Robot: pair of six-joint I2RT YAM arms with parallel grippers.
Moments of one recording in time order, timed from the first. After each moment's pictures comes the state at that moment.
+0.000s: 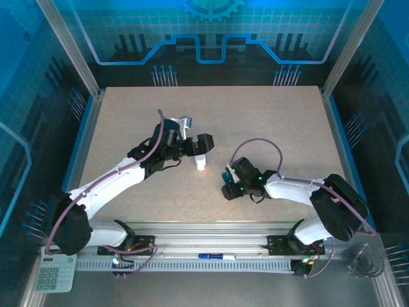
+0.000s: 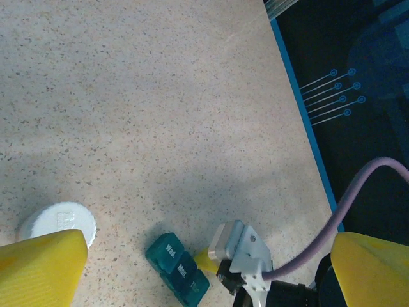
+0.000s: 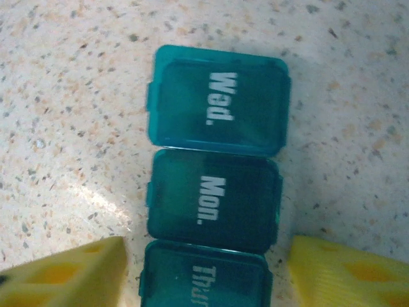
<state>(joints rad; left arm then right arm) -0.56 1.32 0.96 -0.19 0.23 -0.74 0.73 1.45 0.62 -0.25 -0.01 0.27</state>
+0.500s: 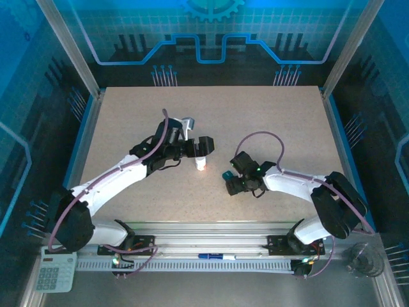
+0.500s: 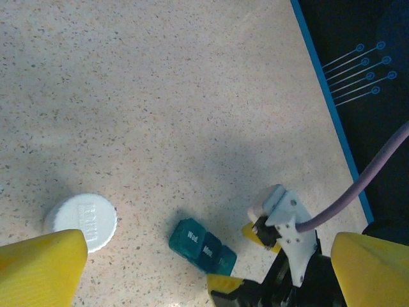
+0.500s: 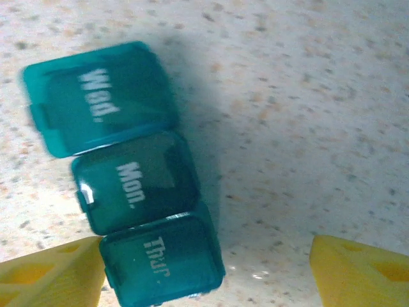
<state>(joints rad) -0.56 1.35 1.01 -0.27 0.23 -0.65 0.68 1.47 0.74 -0.51 0.10 0.39</state>
